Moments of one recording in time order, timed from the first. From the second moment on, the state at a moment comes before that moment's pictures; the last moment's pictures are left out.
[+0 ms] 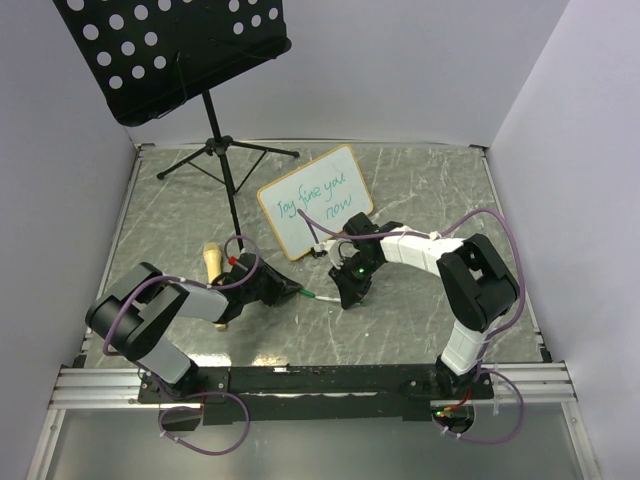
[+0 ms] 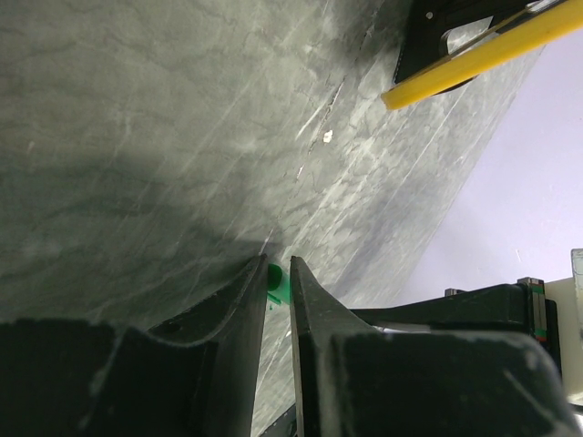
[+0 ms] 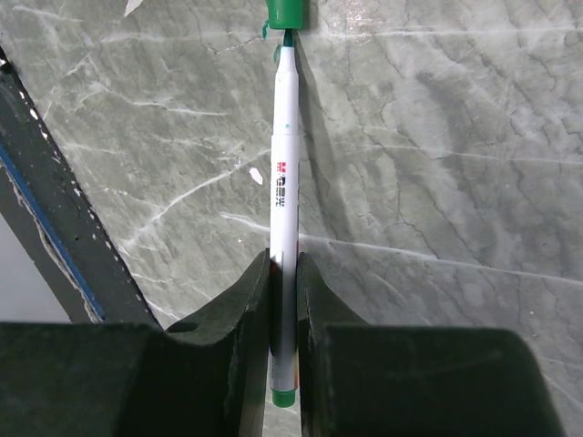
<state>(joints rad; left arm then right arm) -0.62 1.56 0.39 0.51 0.12 -1.44 0.59 1.75 1.03 -0.67 -0.59 -0.39</state>
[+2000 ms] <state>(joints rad) -0.62 1.62 0.38 0.61 0.19 -1.43 0.62 1.76 1.07 -0.61 -0.57 -0.35</state>
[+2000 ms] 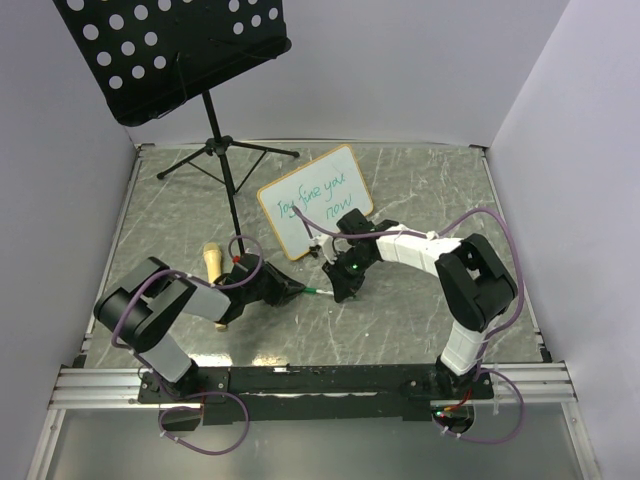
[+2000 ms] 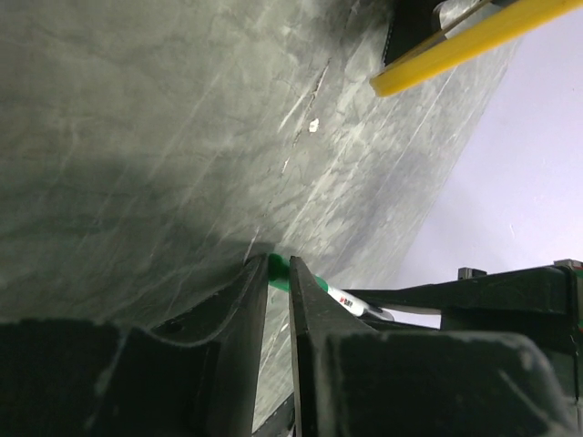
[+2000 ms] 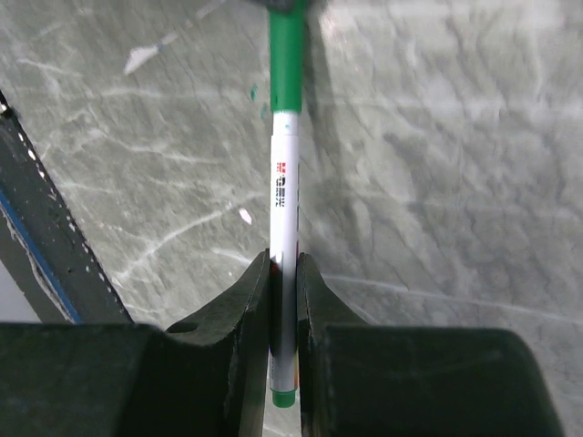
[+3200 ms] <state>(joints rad) -0.61 1.75 0.41 0.79 0.26 -1.38 0.68 1.81 1.15 -0.72 -0.44 -0.32</state>
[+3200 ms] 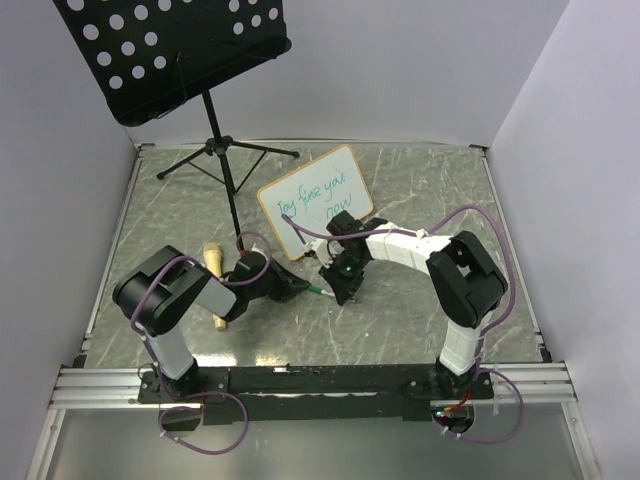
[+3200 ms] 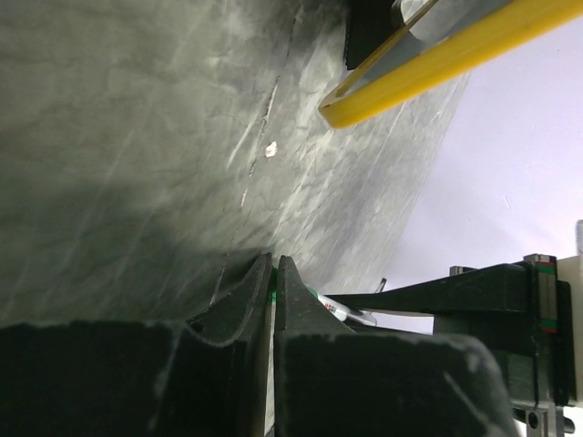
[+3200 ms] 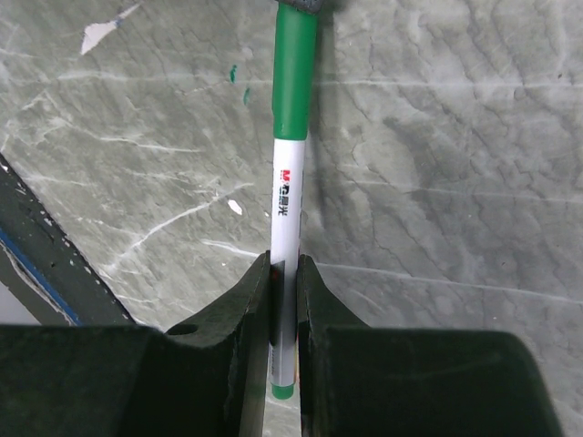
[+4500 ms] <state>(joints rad) -0.69 1.86 0.45 0.94 0.24 -1.38 0.68 1.82 1.14 -0.82 -0.35 -0.29</state>
